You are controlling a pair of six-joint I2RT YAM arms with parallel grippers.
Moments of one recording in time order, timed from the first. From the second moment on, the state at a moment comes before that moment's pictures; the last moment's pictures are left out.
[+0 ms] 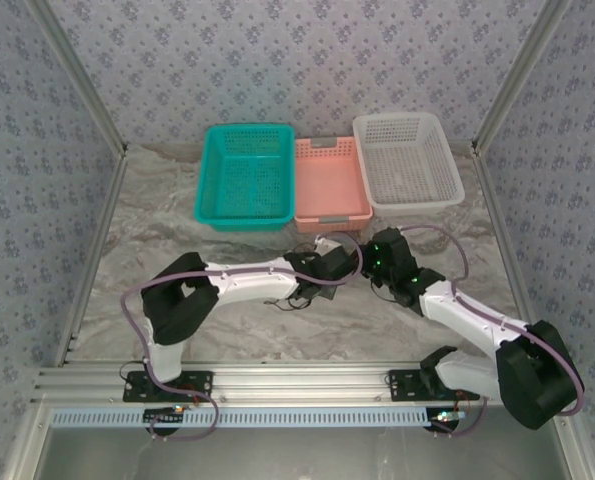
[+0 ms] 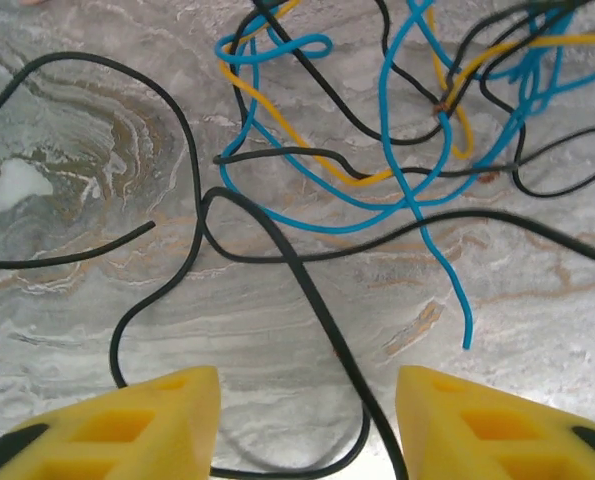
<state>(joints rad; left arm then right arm) -1.12 1.90 1.28 -0.50 -0.39 -0.67 0.53 1.14 0.54 -0.06 0.00 1.16</state>
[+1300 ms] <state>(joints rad) -0.45 0.95 0.97 -0.50 0.40 -0.62 0.66 0.89 0.67 -0.27 0.07 0.86</state>
